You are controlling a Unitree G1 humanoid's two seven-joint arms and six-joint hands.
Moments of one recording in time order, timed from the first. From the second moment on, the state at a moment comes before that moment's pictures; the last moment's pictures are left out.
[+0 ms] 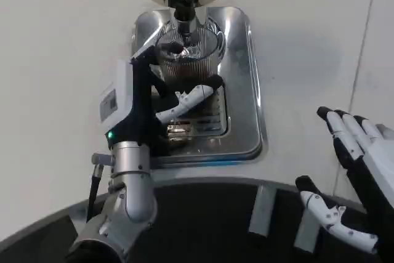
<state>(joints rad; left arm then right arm) -0.77 0.14 -0.18 1.04 0.50 -0.51 0.74 0.29 -0.17 0.01 -0.89 -1.12 0.13 0.48</state>
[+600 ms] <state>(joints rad) -0.62 0.19 -0.17 0.87 0.49 -0.53 0.74 0.27 -0.19 0.01 -0.85 -1.08 0.13 0.48</state>
